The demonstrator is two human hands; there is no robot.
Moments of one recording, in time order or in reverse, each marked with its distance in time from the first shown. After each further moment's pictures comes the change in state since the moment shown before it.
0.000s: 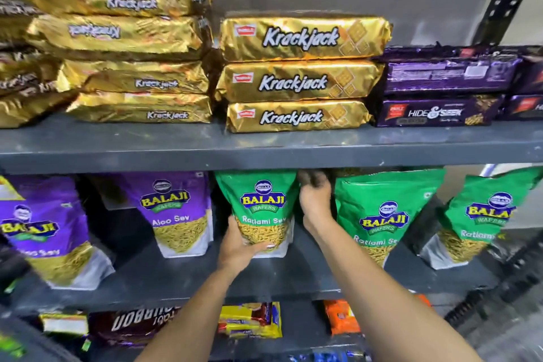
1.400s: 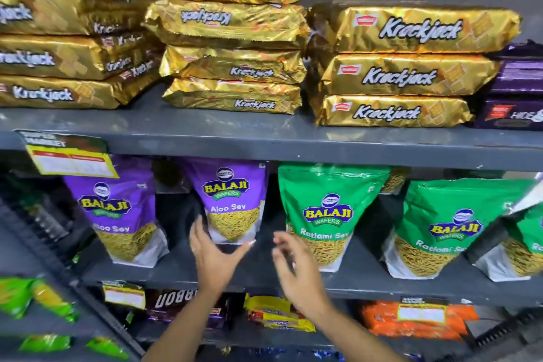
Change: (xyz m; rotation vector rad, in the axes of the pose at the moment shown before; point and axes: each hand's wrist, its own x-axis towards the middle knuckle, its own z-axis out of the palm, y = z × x) left_hand -0.038 -0.058 -0.128 0.127 0.506 0.051; right_hand -0.162 0.083 0.036 -0.537 -0.495 -0.264
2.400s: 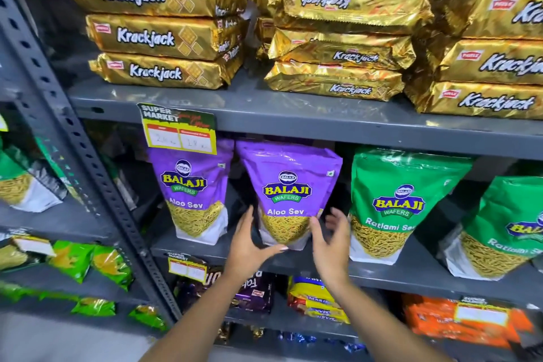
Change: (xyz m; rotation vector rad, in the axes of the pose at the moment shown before) left_hand 0.016 -0.039 -0.078 -0.151 -0.391 0.092; right_hand 0.018 -0.015 0.085 0.185 0.326 0.217
